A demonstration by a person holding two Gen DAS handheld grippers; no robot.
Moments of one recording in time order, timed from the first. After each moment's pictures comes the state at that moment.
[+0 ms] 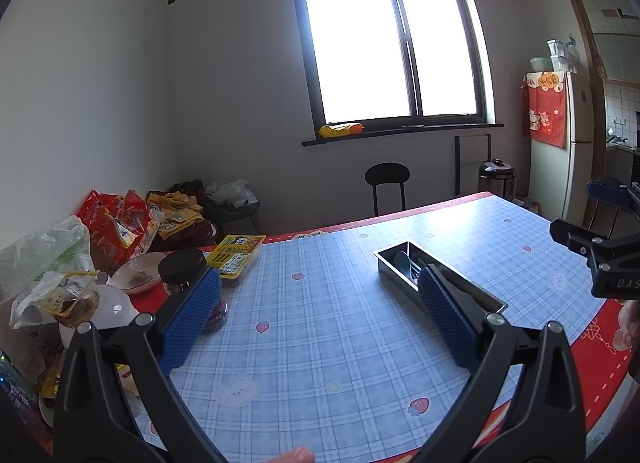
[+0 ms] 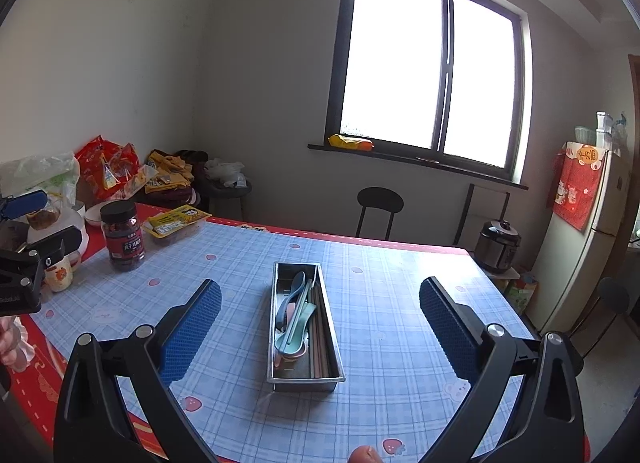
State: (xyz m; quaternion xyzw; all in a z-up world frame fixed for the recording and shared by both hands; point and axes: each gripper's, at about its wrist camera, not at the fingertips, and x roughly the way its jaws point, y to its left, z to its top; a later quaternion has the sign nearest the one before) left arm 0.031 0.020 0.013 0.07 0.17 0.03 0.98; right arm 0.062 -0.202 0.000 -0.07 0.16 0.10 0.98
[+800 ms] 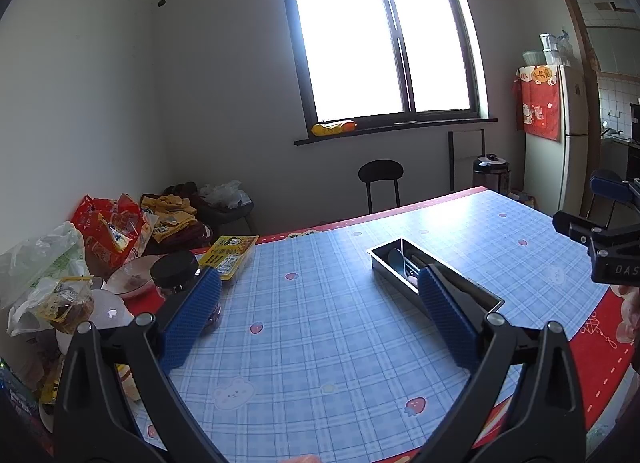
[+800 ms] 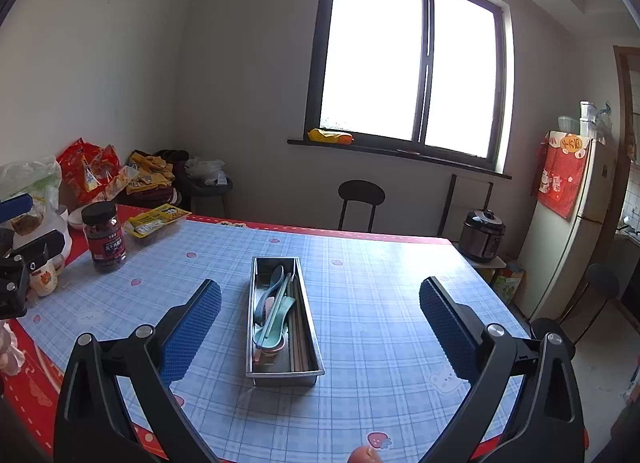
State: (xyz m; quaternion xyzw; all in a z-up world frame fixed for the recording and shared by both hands) left arm 0.037 0.012 0.009 0.08 0.17 0.02 0.98; right arm 0.068 -0.222 -0.007 -0.06 0.17 0.07 0.98
